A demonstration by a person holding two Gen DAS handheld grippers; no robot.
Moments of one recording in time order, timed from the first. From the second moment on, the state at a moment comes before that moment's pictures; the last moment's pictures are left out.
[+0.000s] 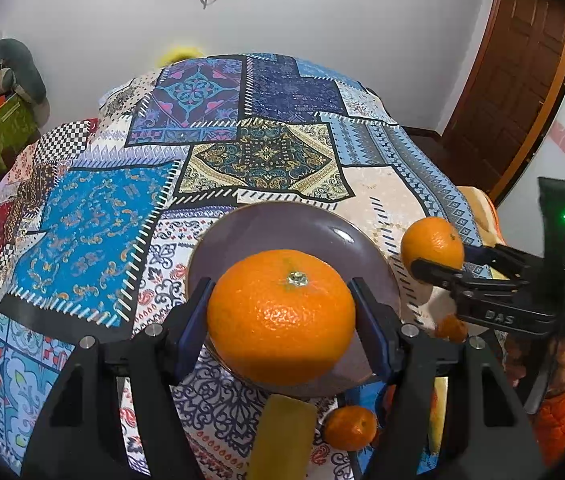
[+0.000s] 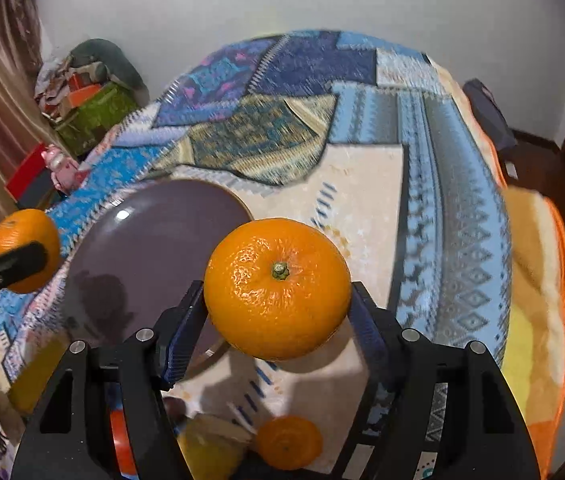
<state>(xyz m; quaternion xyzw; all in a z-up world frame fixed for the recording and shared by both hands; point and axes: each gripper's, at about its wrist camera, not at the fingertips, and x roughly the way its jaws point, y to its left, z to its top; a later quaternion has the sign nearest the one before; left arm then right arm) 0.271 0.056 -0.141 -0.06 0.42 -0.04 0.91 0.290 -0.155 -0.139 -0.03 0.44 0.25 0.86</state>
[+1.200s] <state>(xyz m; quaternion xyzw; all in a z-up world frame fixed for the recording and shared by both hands) 0.339 0.065 -0.190 -0.06 0.49 -0.04 0.87 0.304 -0.063 -0.156 -0.11 0.45 0.28 0.84</state>
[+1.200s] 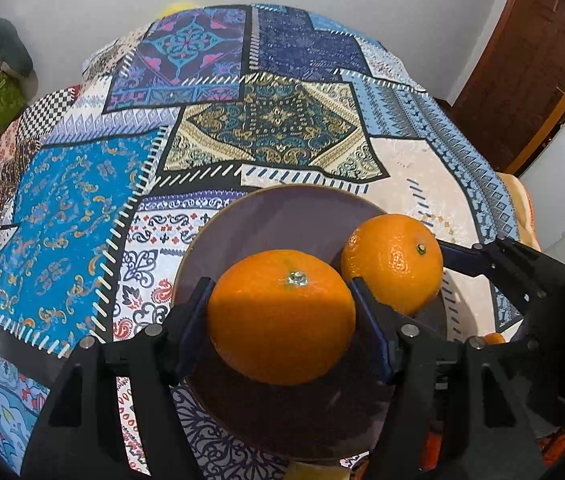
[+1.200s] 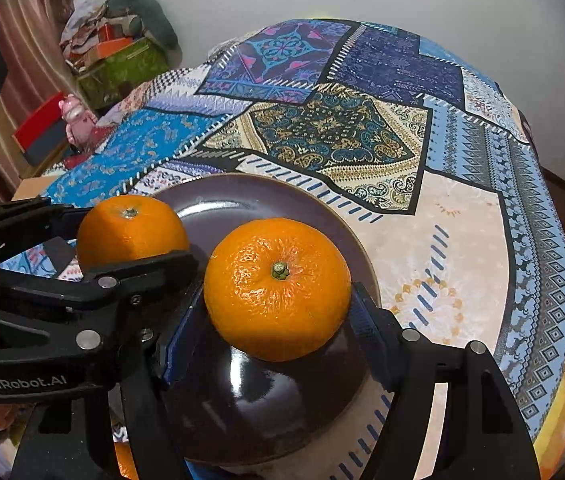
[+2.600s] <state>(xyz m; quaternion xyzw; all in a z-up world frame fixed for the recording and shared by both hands) 0.221 0.028 -0.102 -0.05 0.41 -0.06 0.91 0.212 -0.161 -0.066 -0.07 0.36 0.24 0.90</state>
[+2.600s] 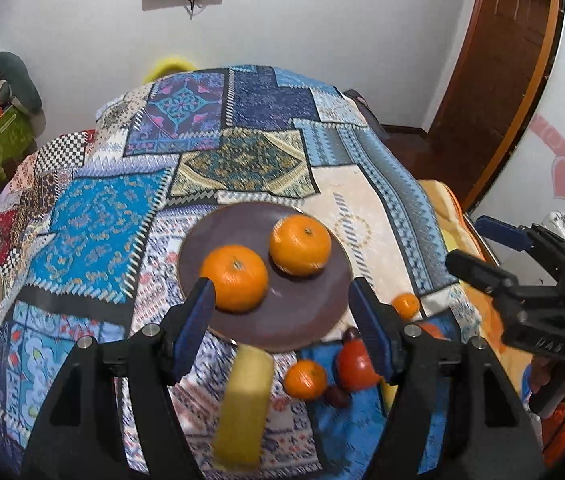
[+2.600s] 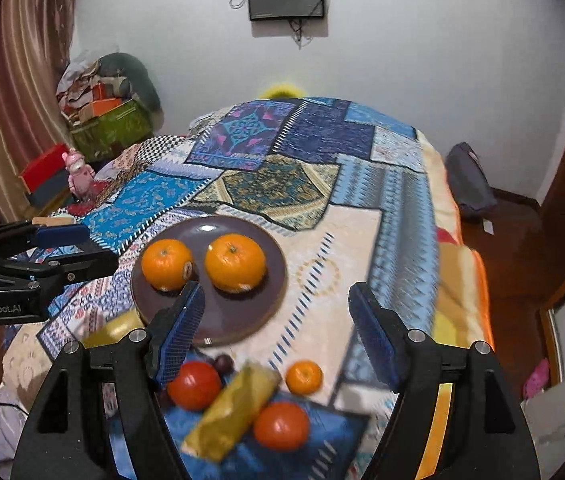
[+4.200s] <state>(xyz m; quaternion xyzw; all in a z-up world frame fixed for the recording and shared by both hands) 0.224 -0.055 -0.197 -0.02 0.50 -0.13 0.86 0.187 -0.204 -0.169 0.01 0.47 0.25 0.85</state>
